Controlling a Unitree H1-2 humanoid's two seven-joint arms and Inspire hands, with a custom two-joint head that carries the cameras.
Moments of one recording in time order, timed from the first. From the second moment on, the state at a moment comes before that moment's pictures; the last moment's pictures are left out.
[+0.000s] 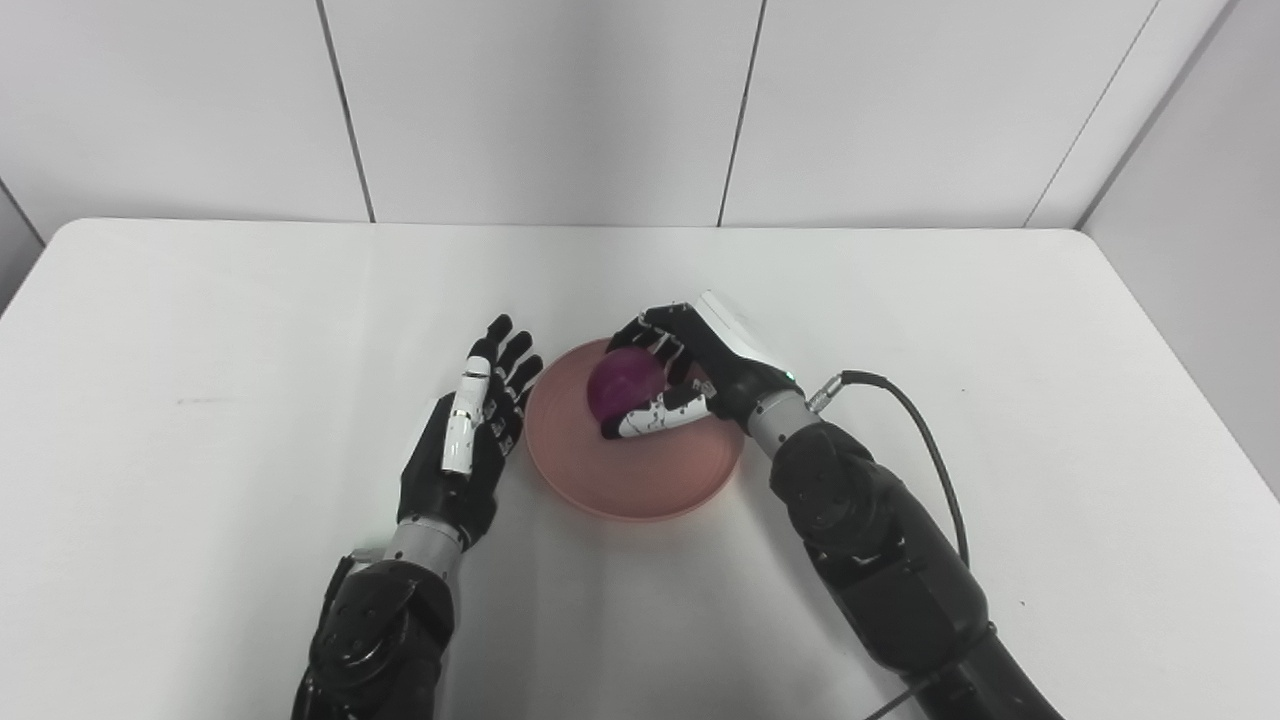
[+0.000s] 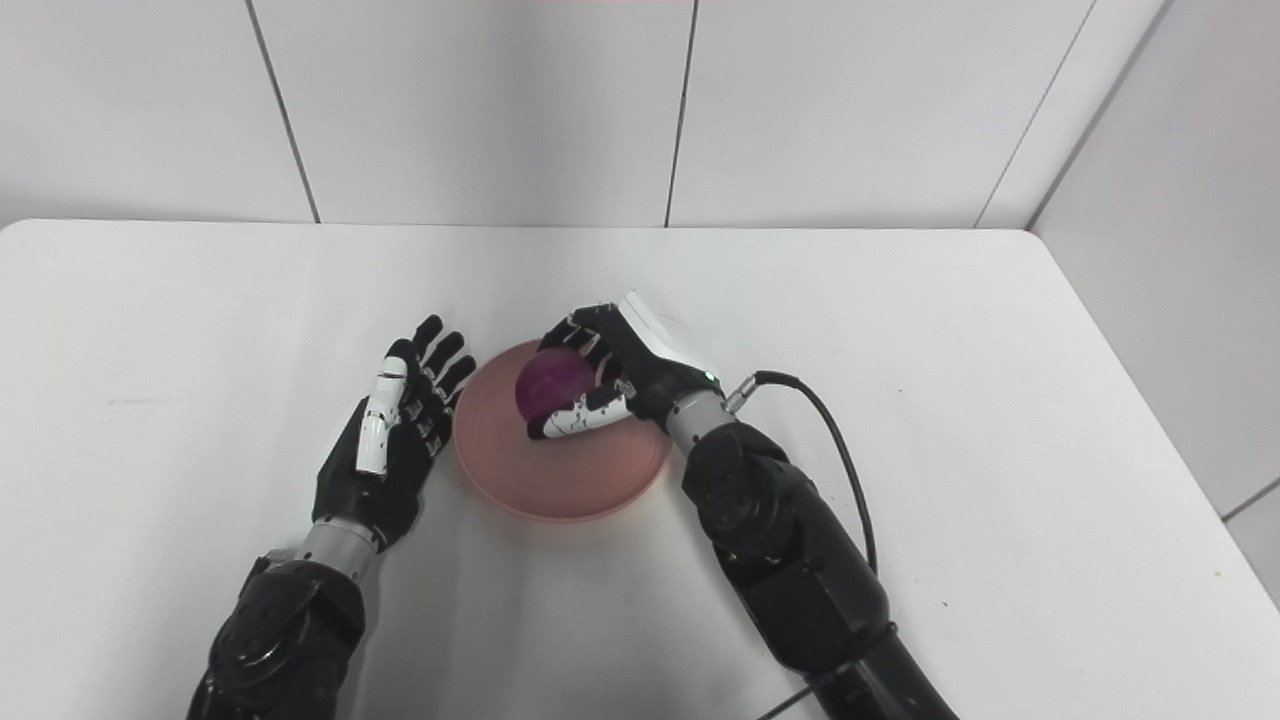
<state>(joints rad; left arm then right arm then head) -0.16 -0.12 -0.06 -0.05 -0.21 0.25 -0.10 -0.46 -0.23 0.38 -0.04 -0.58 0.36 0.20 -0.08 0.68</state>
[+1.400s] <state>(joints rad) -0.16 -0.11 -0.06 -0.05 -0.22 0.26 -0.10 -0.42 -0.25 0.37 -0.03 -0.60 0.18 0.18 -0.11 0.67</state>
